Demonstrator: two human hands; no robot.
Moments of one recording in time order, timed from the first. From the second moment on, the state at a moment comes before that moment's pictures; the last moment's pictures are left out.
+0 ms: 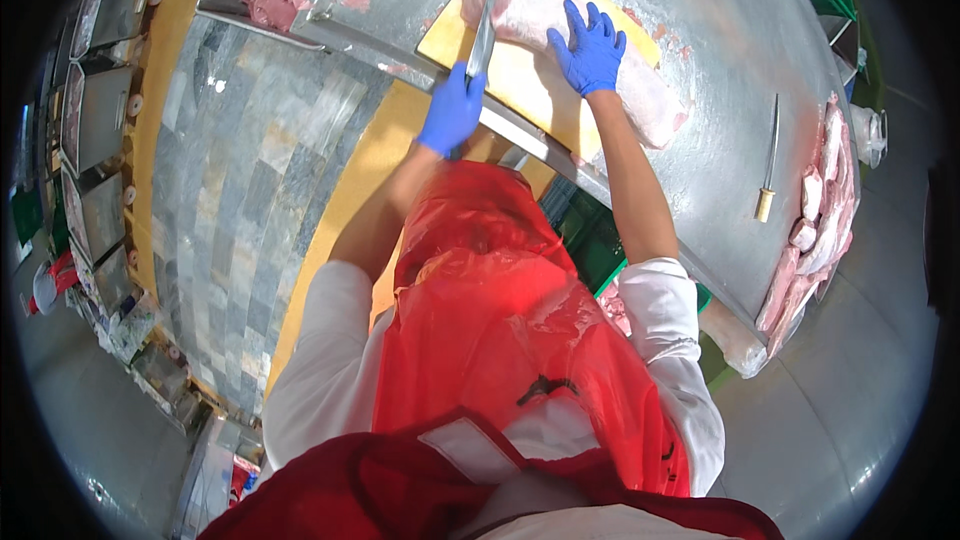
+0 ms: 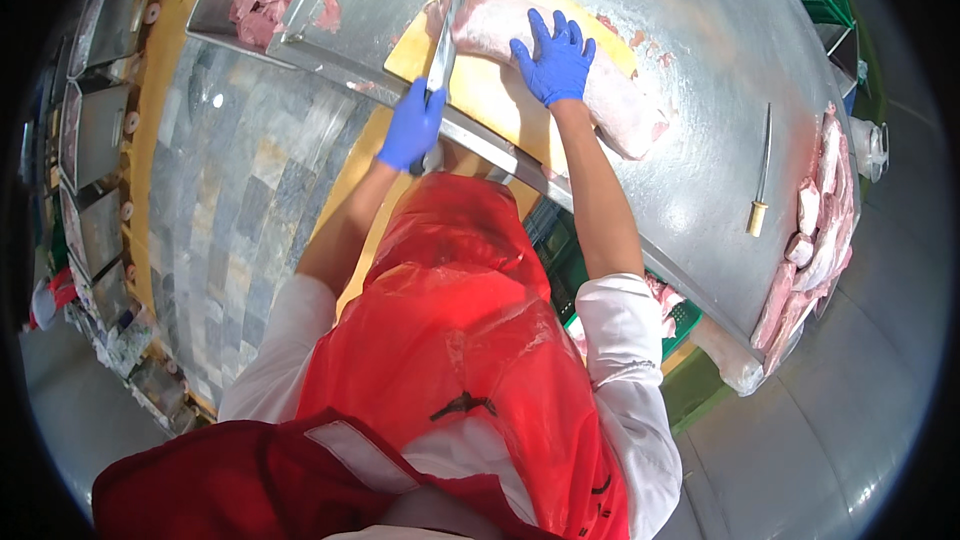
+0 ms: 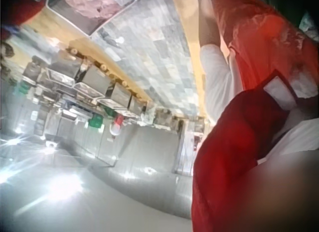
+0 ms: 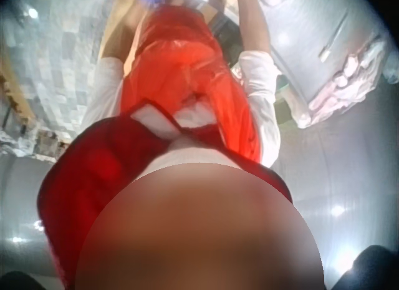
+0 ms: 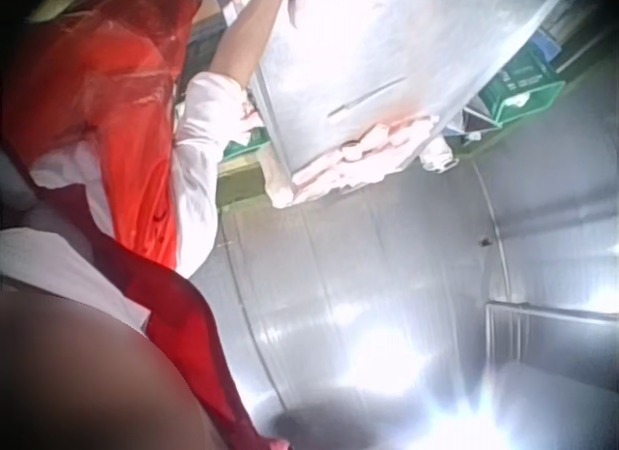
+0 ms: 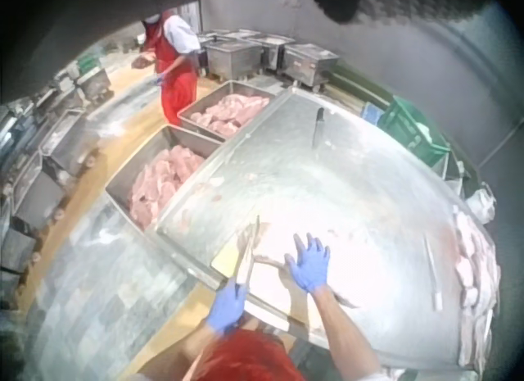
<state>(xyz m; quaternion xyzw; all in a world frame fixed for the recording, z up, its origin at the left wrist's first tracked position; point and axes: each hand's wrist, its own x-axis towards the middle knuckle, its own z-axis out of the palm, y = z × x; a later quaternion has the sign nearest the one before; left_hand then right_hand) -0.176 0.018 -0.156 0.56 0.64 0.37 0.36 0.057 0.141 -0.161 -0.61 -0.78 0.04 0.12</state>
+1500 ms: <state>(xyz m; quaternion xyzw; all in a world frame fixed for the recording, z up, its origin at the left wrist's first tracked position) -0.282 0.097 -0.112 0.54 0.52 0.28 0.60 -0.085 0.140 -0.094 -0.79 -0.55 0.26 0.07</state>
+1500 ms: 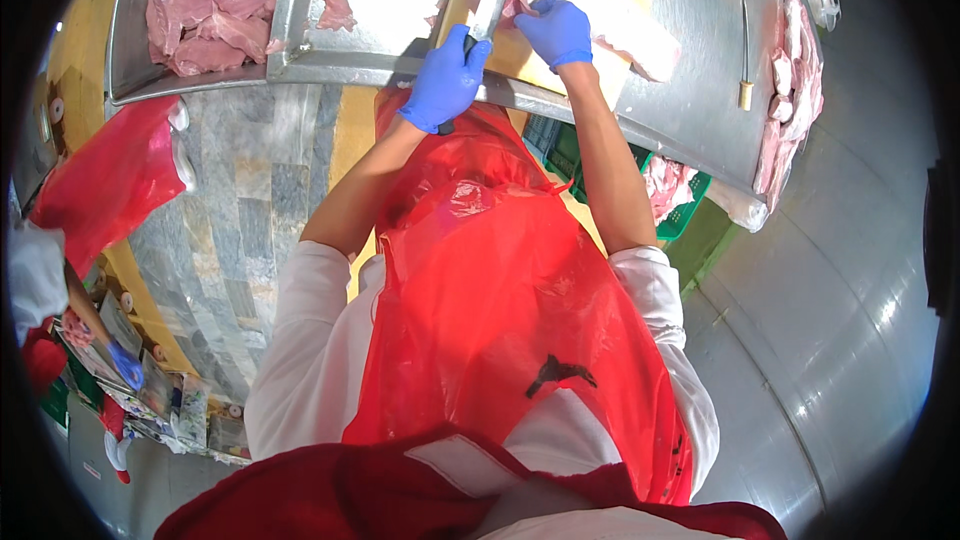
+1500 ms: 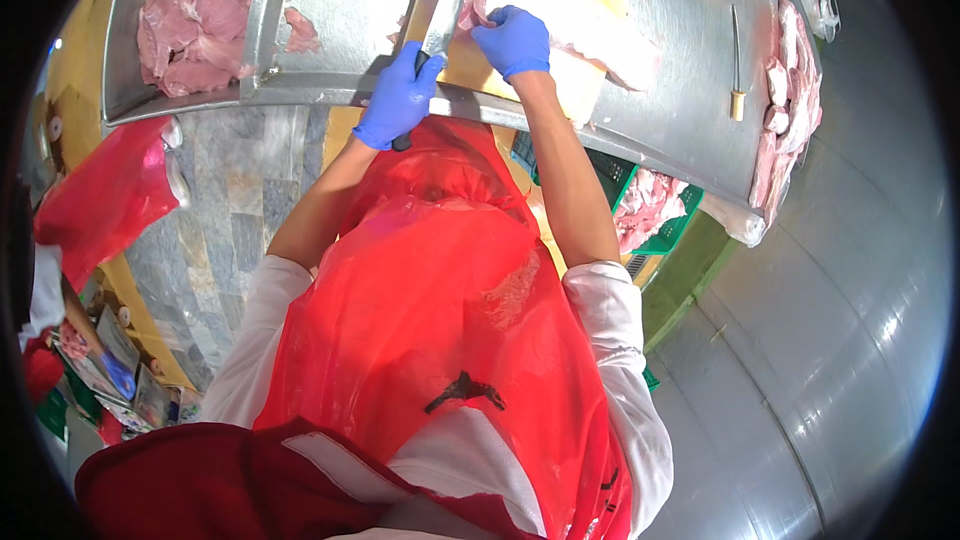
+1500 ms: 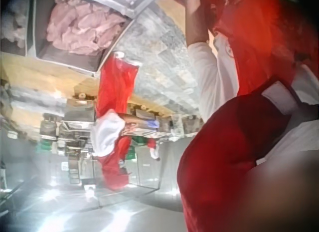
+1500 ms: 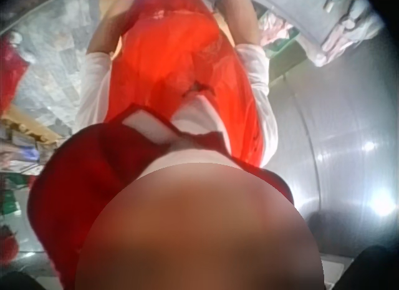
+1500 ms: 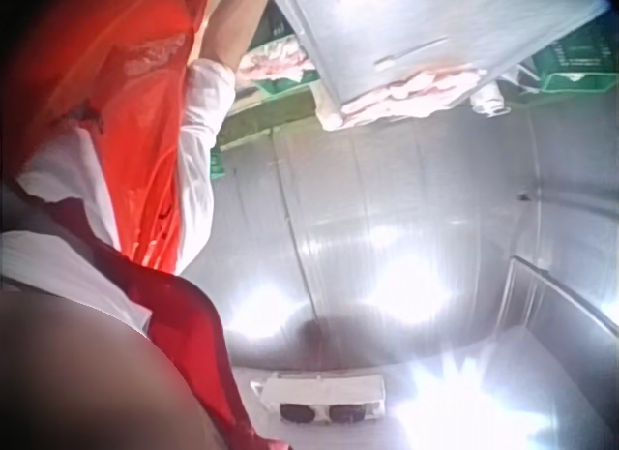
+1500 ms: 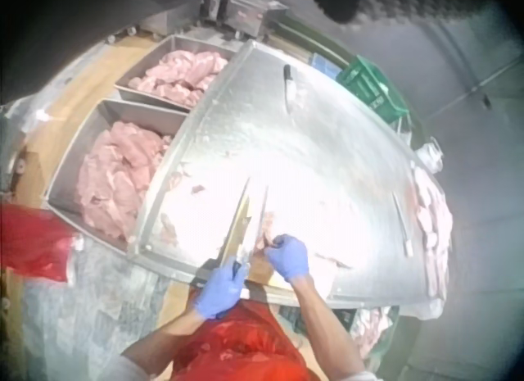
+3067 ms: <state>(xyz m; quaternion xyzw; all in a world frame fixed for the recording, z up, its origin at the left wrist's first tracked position) -0.164 0.049 -0.097 0.54 0.55 0.23 0.59 0.056 0.162 -0.066 -0.57 -0.47 0.62 0.28</state>
